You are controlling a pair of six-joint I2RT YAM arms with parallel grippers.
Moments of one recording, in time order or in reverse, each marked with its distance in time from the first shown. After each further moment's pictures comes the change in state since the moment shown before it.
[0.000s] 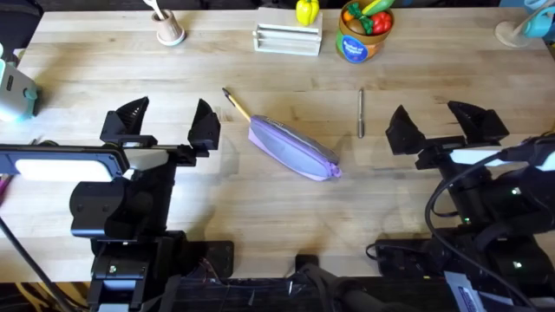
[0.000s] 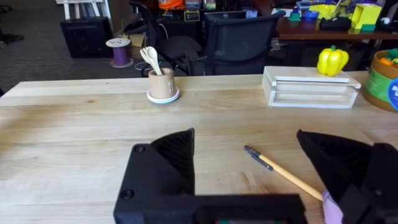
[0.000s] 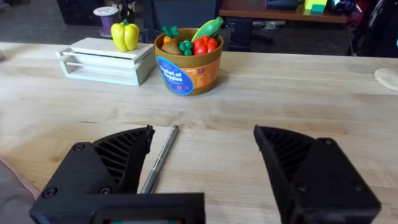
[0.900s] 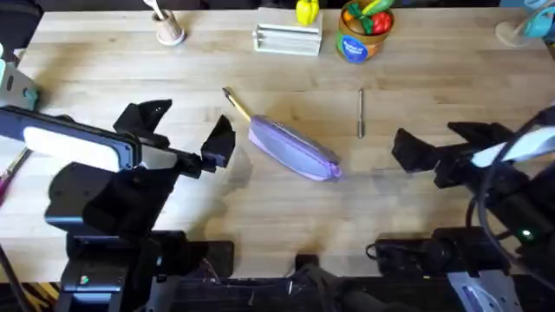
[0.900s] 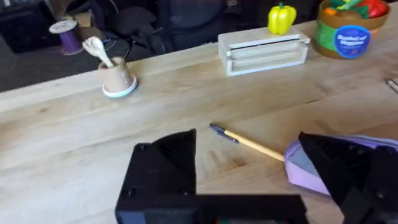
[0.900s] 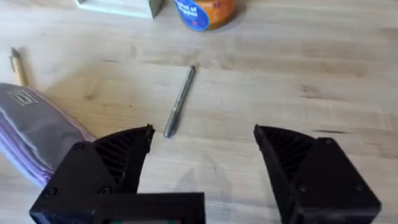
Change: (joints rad) left arm 0.001 0.072 0.146 -0.243 0.206 0.139; right arm 0.000 0.147 0.353 -0.564 -0.053 0.000
